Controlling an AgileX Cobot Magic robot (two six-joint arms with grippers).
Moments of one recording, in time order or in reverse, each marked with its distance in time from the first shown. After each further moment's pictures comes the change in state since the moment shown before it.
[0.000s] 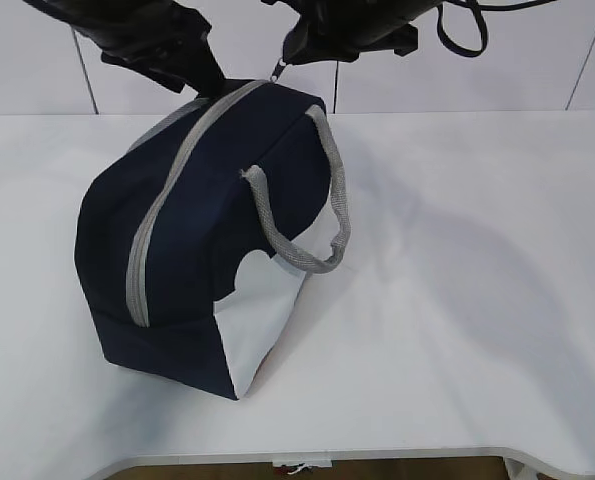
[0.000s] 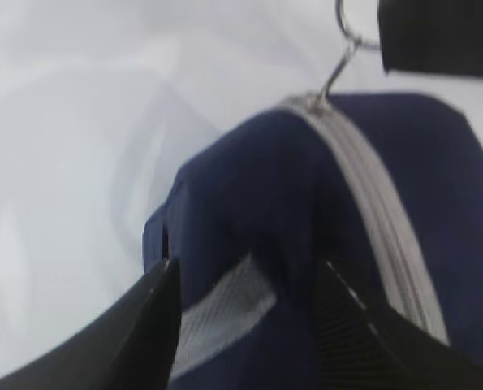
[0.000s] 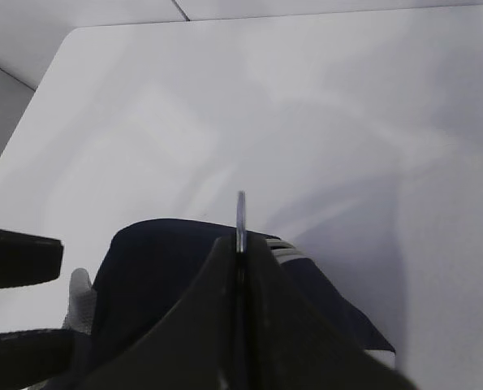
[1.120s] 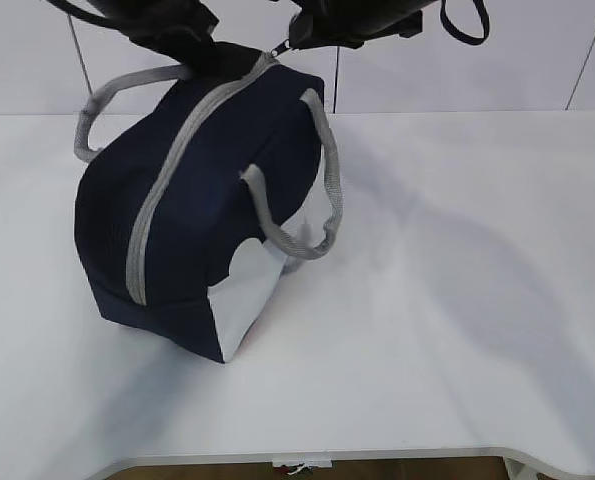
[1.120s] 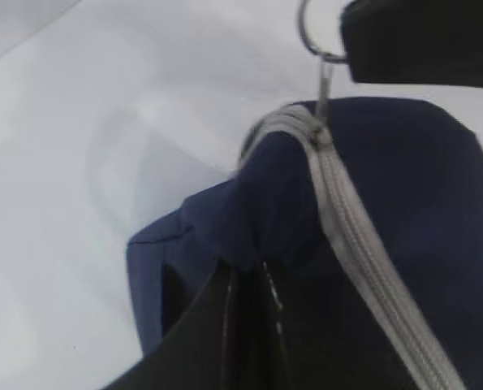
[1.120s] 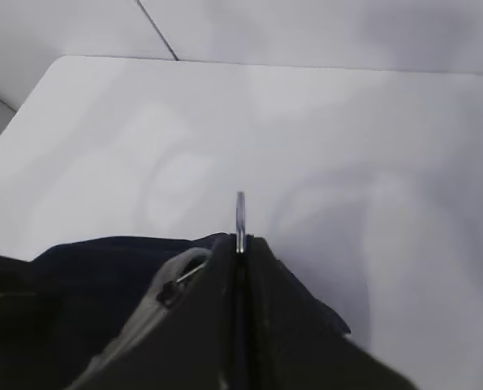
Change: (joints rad) left arm 0.000 0.070 -0.127 -0.002 0.019 0.150; right arm 0.000 0.004 0.000 -0.071 -0.080 -0.028
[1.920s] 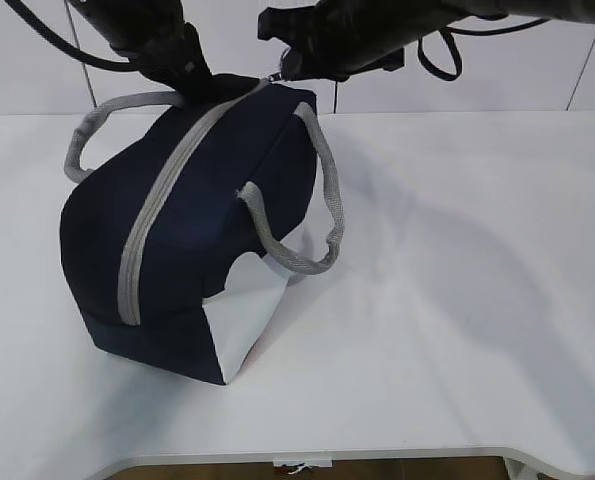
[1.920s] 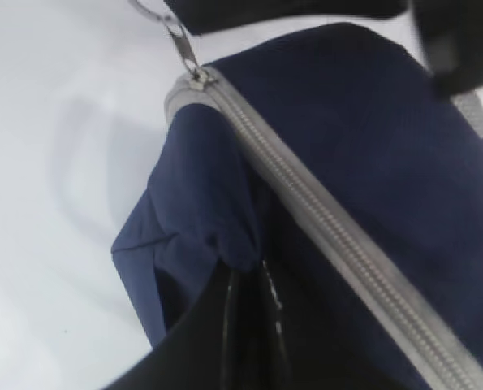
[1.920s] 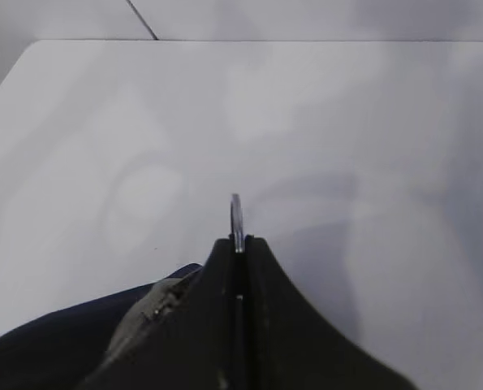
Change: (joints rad) left arm 0.000 0.036 -0.042 -0.011 0.189 0.217; right arm -0.002 0.084 0.000 0.011 -0.063 -0.002
